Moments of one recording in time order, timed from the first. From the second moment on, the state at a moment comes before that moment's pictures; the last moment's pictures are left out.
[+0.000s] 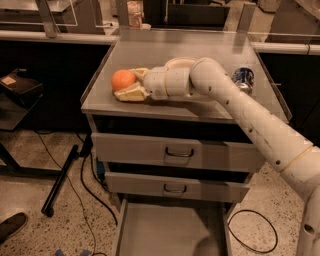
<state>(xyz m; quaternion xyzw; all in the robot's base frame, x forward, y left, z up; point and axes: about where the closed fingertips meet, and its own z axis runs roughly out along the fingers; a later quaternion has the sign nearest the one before) 0.712 0.095 0.843 -0.53 0.58 0.29 0.55</state>
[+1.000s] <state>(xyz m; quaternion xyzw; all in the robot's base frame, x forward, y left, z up) 0.713 0.095 0.840 -0.53 0.58 0.28 0.55</state>
